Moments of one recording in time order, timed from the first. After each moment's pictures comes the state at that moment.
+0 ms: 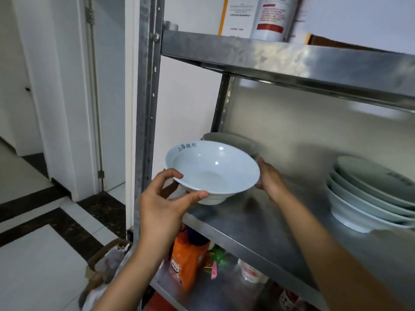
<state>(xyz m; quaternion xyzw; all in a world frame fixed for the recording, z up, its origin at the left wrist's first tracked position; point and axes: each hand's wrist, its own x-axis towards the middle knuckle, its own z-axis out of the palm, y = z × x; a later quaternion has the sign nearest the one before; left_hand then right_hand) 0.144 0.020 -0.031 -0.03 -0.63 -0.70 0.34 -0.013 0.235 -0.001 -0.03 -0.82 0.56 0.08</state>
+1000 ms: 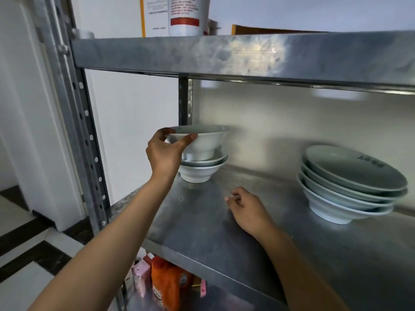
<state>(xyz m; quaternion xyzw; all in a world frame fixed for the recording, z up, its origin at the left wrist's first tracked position) -0.041 0.076 0.039 0.04 -0.67 -0.65 0.35 -0.002 0.286 -0.066 0.04 -0.91 0.38 0.15</state>
